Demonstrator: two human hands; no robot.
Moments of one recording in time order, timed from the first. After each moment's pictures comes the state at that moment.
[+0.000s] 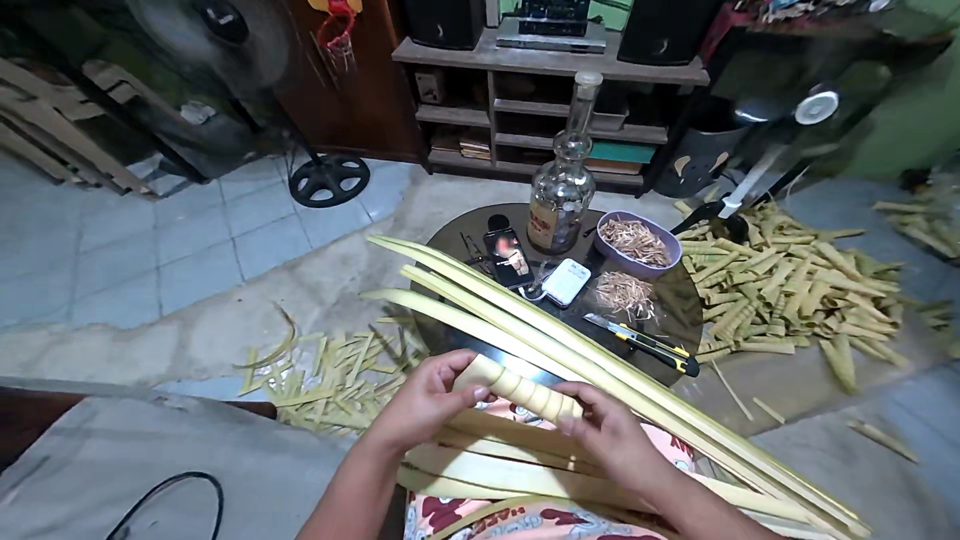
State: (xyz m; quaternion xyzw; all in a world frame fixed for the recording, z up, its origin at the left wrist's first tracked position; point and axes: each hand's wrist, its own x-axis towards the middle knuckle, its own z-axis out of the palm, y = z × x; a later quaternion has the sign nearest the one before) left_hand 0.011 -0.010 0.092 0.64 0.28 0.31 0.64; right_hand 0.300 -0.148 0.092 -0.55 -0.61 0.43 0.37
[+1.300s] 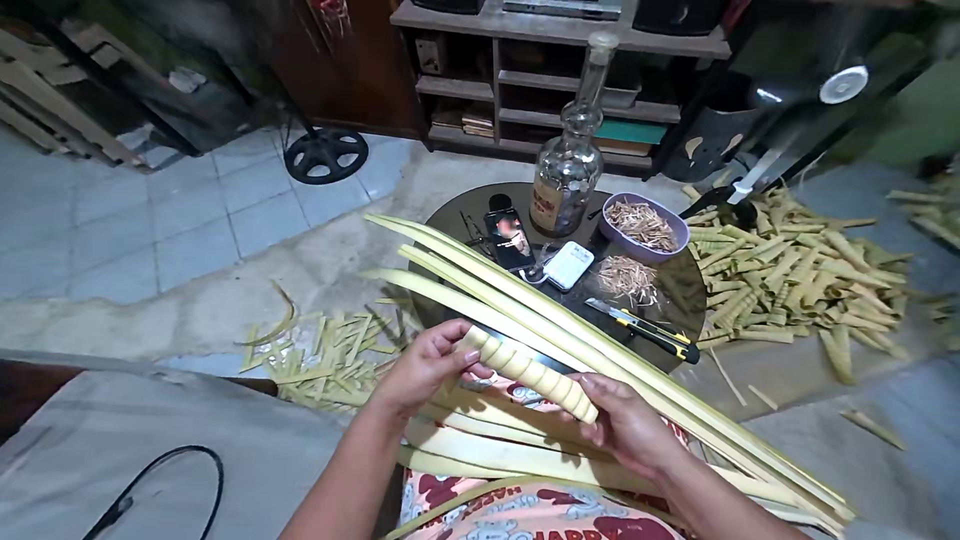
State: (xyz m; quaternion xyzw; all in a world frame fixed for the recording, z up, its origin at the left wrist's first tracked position) left_hand 0.011 0.005 0.071 0.57 0.28 0.32 0.70; right_hand 0.318 -0.152 0.086 -0.53 -0.37 0.65 0.40
